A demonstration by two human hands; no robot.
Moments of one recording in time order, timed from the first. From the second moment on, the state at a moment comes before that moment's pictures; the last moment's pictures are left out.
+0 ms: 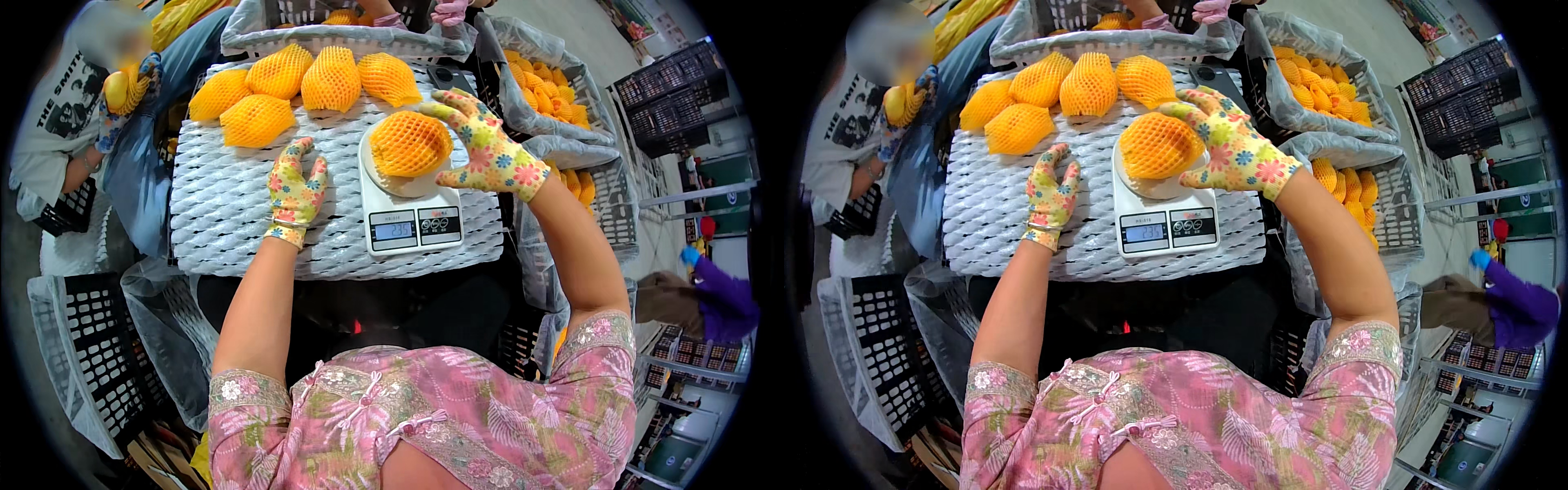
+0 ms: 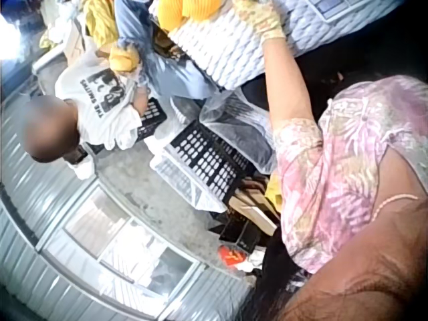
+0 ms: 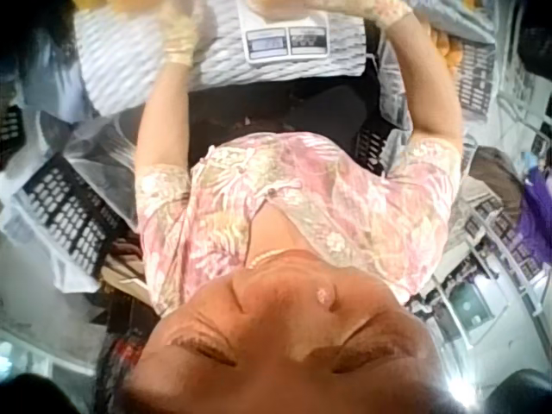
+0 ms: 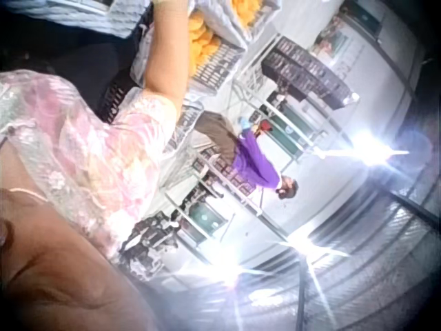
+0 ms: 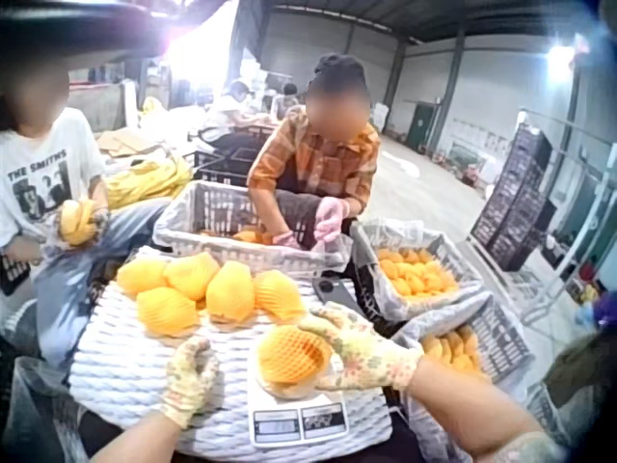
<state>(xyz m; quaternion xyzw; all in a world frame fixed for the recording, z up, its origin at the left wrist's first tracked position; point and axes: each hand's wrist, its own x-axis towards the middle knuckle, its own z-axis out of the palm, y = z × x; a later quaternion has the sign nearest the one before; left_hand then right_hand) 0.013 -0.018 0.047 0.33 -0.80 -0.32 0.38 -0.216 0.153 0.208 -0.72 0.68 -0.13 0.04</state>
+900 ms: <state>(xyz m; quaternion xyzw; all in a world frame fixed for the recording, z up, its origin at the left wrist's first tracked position) 0.014 -0.019 0.050 0.33 -0.81 -0.31 0.38 -0.207 0.150 0.191 -0.73 0.66 -0.14 0.03</state>
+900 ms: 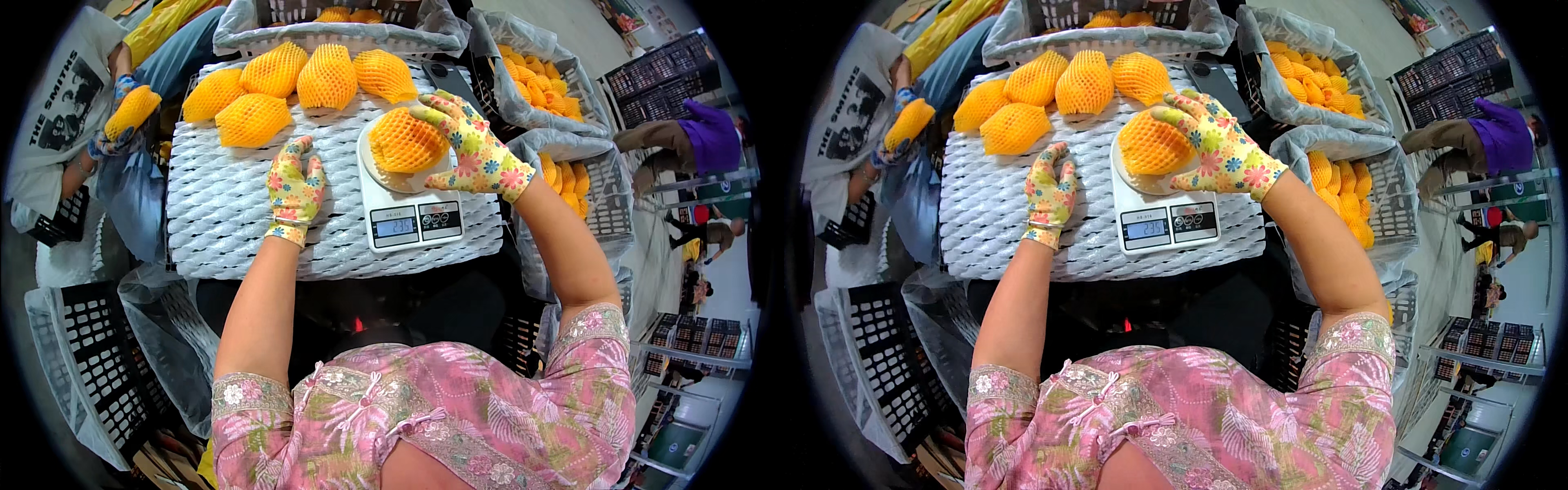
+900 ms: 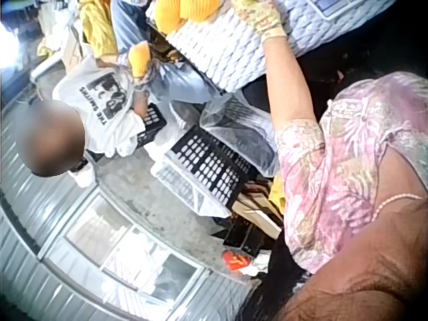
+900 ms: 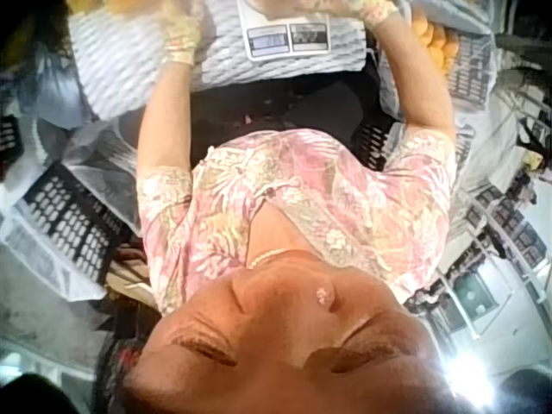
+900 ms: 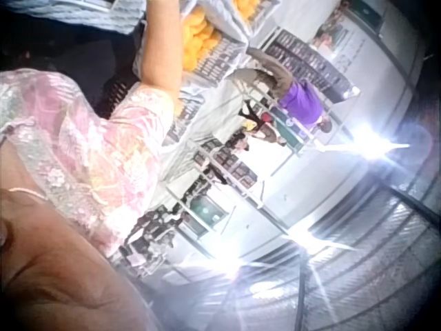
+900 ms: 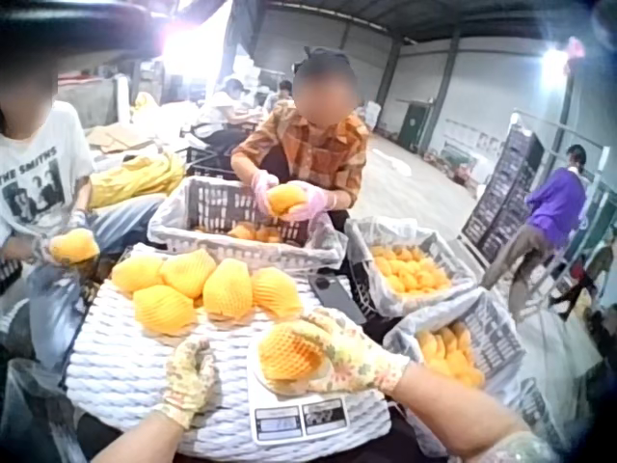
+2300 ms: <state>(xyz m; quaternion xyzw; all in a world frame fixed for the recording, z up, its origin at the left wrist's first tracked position) 0.015 -0.026 0.037 0.34 -0.79 -0.35 0.37 -0.198 0.112 0.195 -0.68 0.72 -0.09 0.12</state>
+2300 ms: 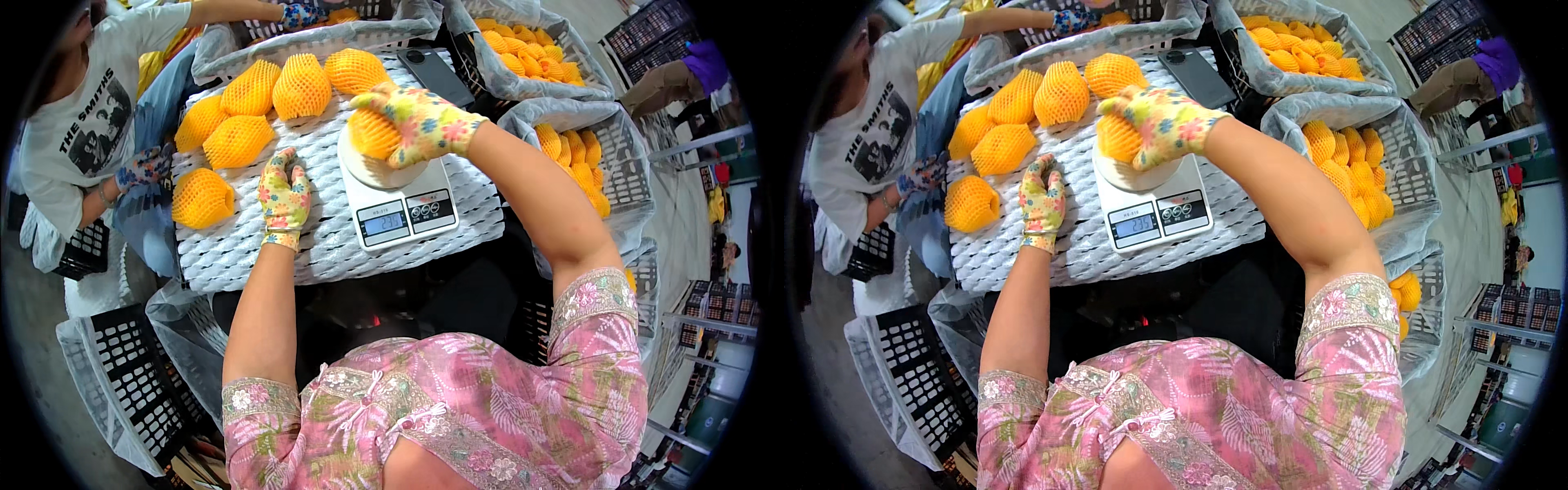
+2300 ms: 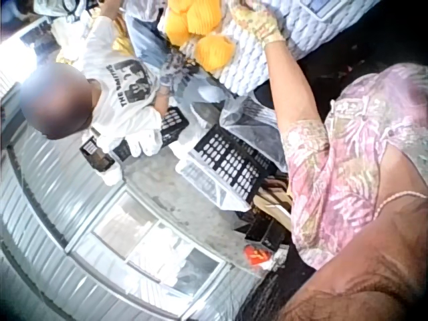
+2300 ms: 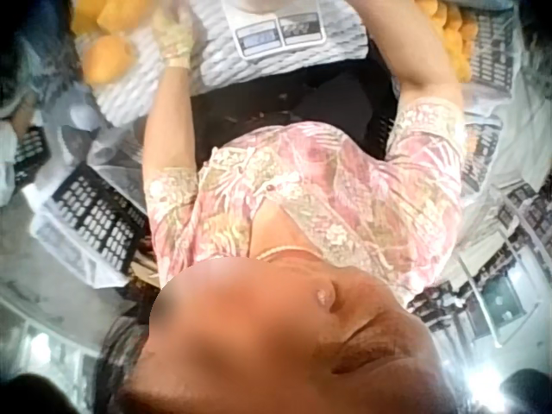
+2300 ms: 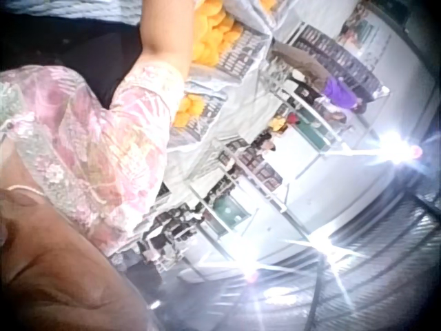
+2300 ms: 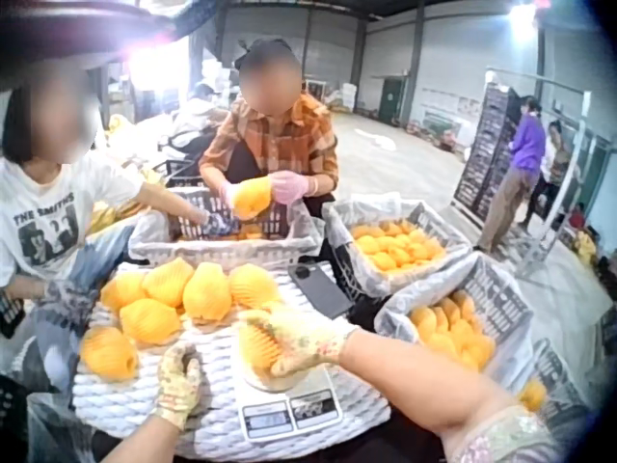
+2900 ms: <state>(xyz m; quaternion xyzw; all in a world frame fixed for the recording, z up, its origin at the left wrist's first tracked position) 0.007 -0.025 0.033 0.30 -0.80 -0.38 0.34 -0.347 0.486 0.143 -0.07 0.98 -0.08 0.20</state>
